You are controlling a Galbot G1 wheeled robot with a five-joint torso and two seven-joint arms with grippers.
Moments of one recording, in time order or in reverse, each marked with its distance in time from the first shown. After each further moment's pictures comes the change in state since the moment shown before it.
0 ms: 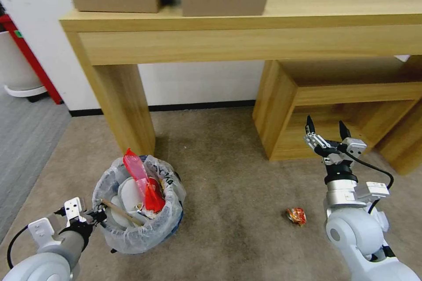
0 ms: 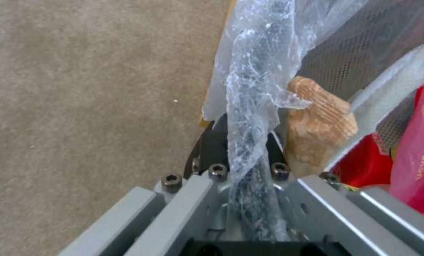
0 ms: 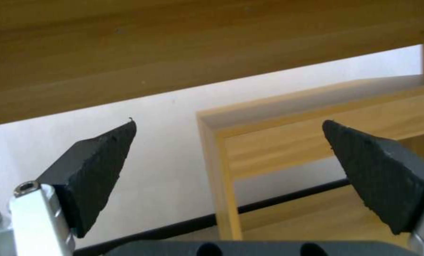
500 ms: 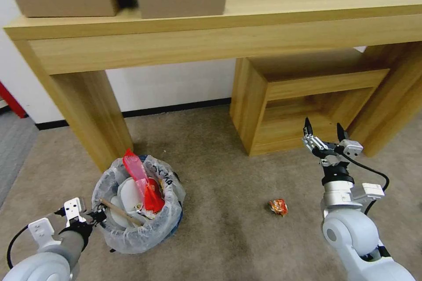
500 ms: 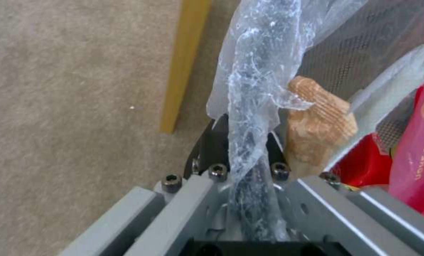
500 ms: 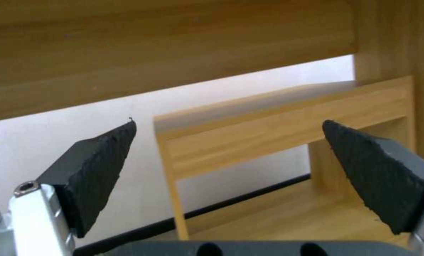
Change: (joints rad) left arm -0.004 0.004 -0.002 0.006 -0.001 0.000 0.000; right arm 0.005 0.011 -0.008 -0.023 -0.011 0.013 -0.002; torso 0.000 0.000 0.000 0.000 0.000
